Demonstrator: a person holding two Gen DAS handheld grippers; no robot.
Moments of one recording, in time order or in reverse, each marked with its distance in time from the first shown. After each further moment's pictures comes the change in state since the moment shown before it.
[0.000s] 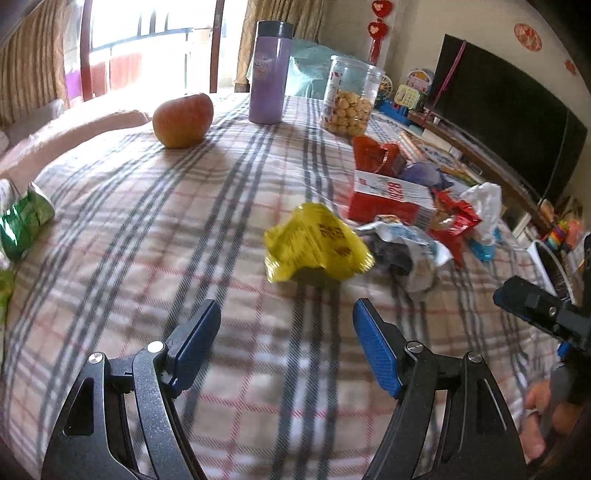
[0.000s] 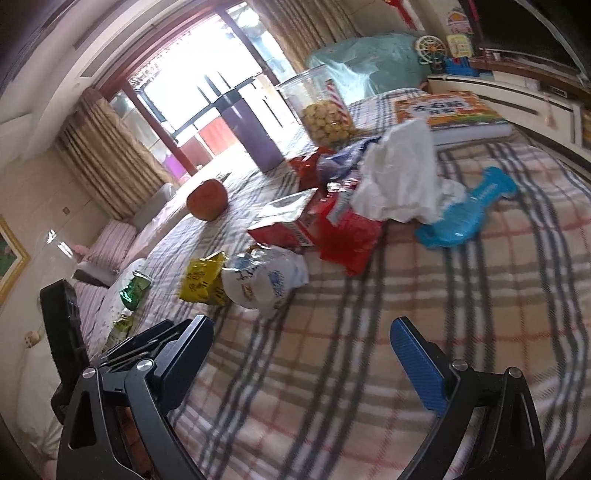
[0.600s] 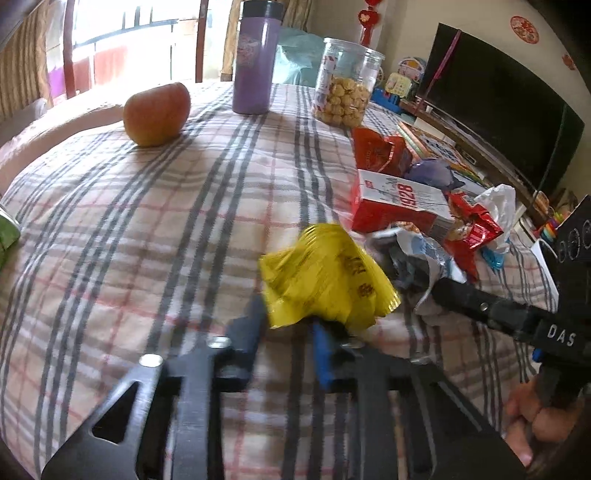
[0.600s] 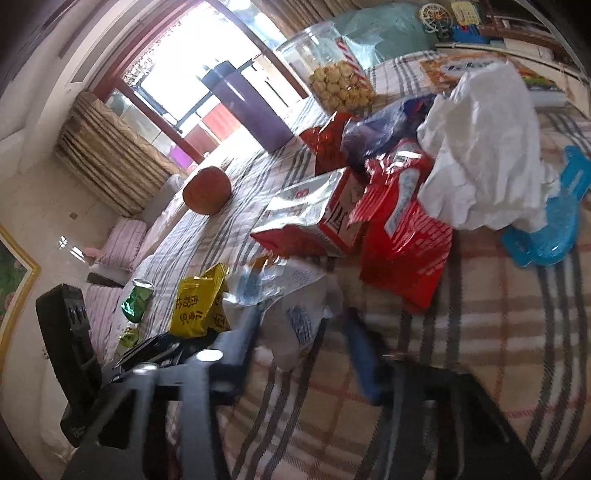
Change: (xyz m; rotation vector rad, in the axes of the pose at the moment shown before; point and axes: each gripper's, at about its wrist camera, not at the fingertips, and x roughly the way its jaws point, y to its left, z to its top) left arm 0.034 -0.001 0.019 0.017 0.046 -0.061; right arm 0.064 0.000 0.016 0.069 0.101 0.070
